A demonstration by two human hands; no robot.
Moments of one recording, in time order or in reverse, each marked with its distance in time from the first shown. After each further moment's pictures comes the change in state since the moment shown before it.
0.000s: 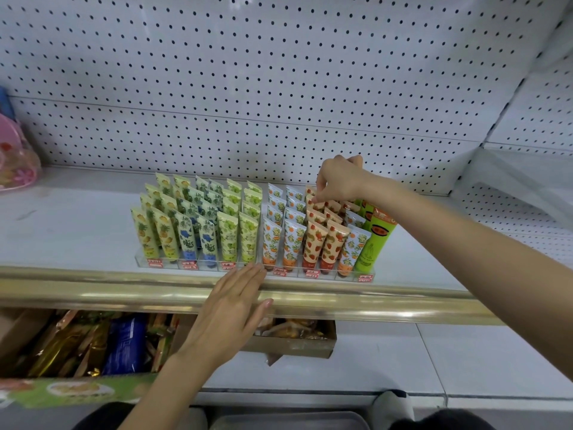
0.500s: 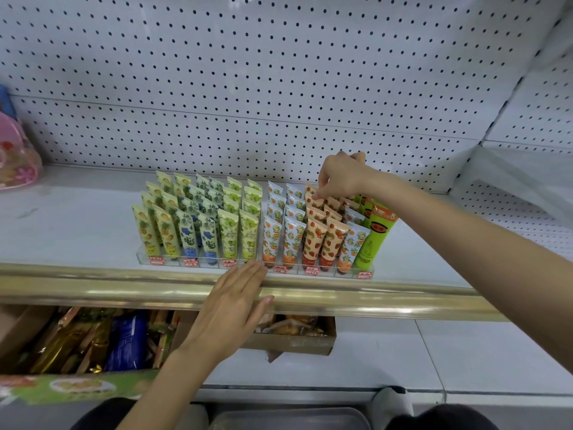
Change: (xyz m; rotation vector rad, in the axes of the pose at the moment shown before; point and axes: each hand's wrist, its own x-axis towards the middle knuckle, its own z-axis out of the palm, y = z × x) left_hand -0.001 0.001 -0.001 0.006 0.004 0.003; right_hand 0.002 0.006 0.000 0.005 -0.003 0.007
